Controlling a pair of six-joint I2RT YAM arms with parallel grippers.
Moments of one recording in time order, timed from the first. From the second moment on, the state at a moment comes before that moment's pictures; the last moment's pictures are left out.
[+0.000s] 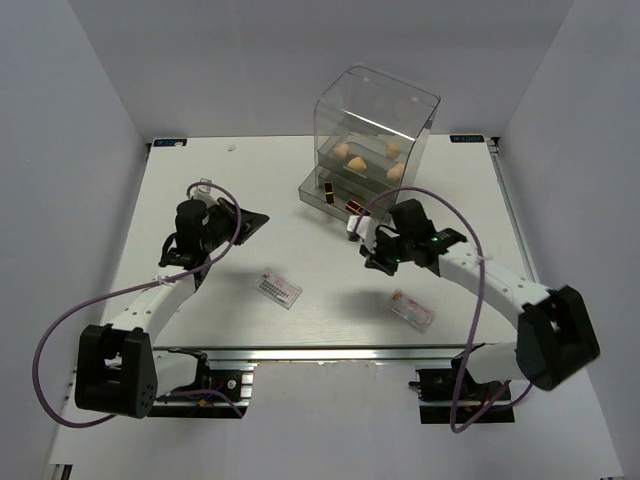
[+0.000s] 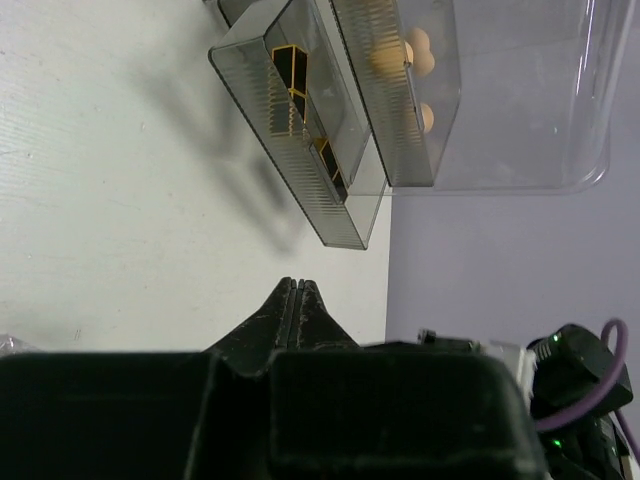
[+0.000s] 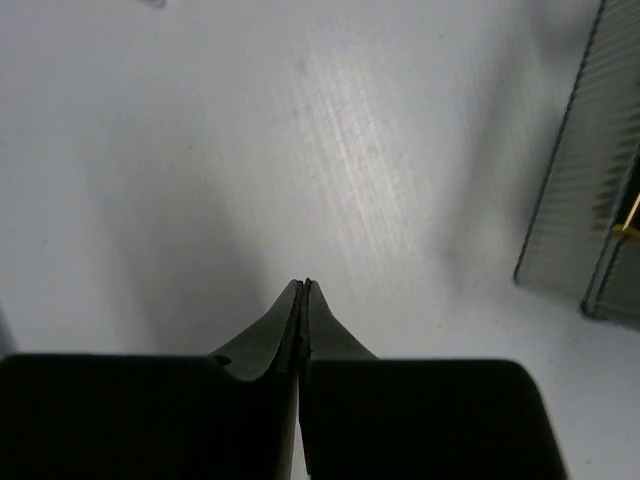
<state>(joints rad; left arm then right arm) -0.15 1.20 0.65 0.21 0.41 -1.04 0.55 1.31 0.87 -0.45 -0.50 -0.65</state>
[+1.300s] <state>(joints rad) -0.15 1.08 0.50 0.34 0.46 -1.11 0.62 1.88 1.32 -0.17 0.09 -0.58</state>
